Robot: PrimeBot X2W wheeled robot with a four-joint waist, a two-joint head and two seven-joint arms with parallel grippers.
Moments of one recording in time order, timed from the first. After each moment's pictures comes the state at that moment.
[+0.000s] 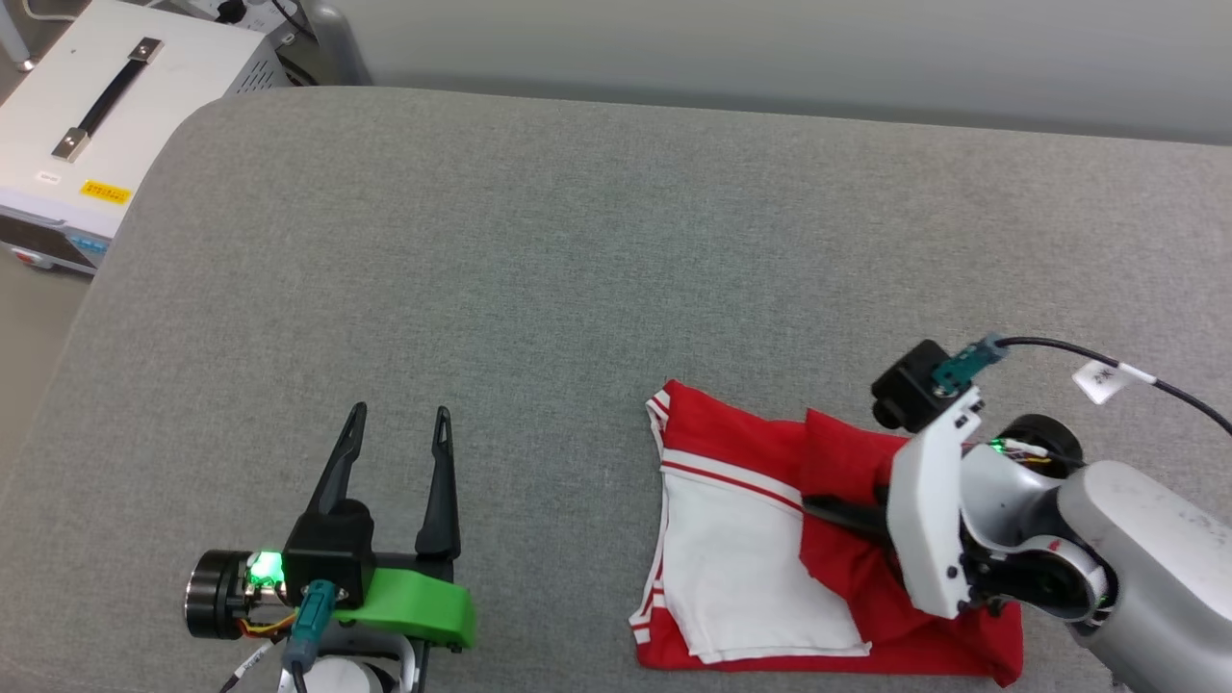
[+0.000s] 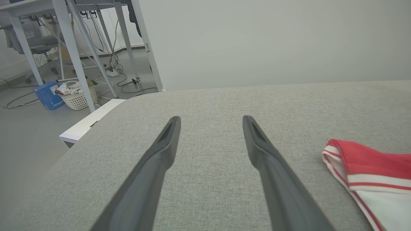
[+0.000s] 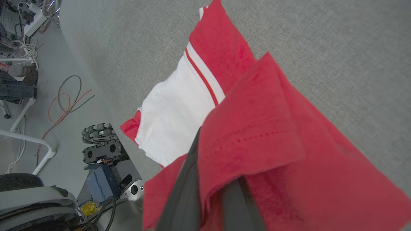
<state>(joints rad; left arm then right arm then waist) -0.03 0.13 -0.17 0.04 -0.08 0.07 -0.26 -0.51 -0.61 0.82 0.03 1.02 0.13 0.63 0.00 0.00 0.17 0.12</state>
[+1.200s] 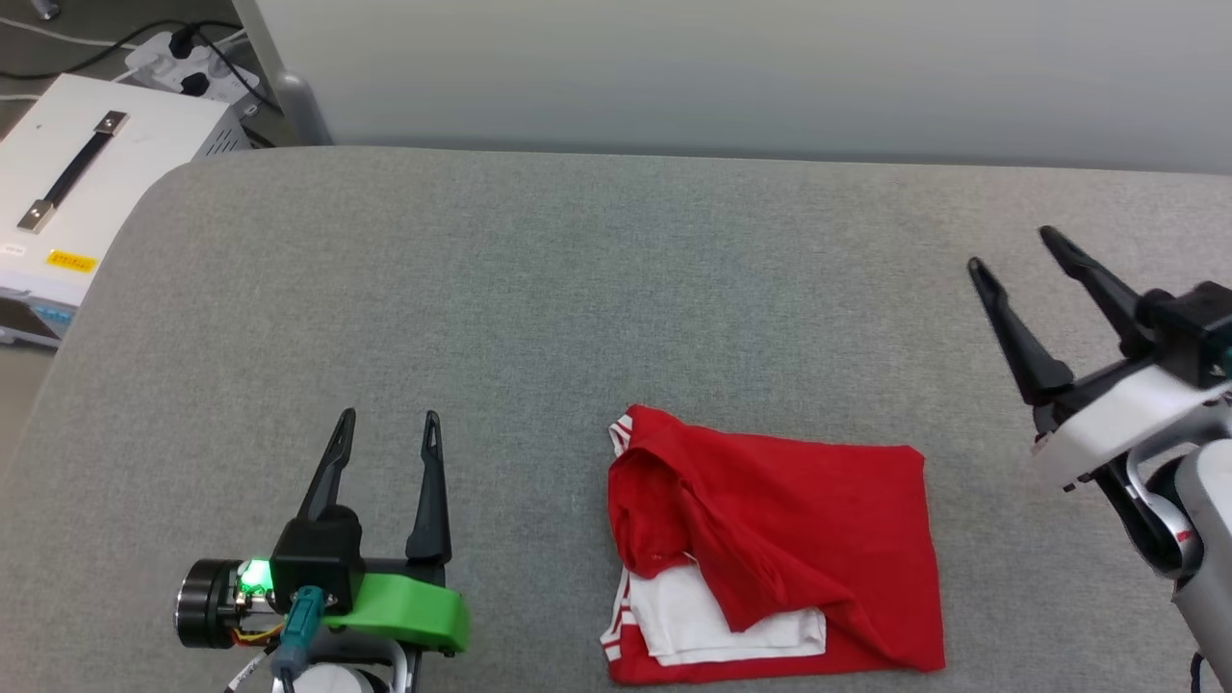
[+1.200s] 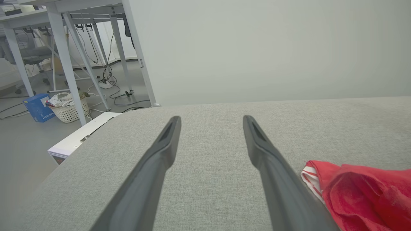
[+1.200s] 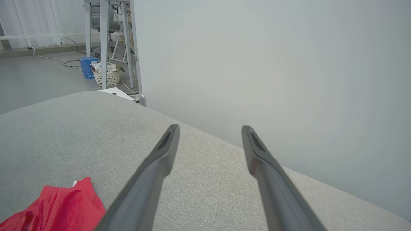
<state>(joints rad) -0.02 0.09 -0.11 0.04 -0.05 0.04 -0.26 -0.44 -0.53 0.43 0.23 0.50 0.13 -0.21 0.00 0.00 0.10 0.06</state>
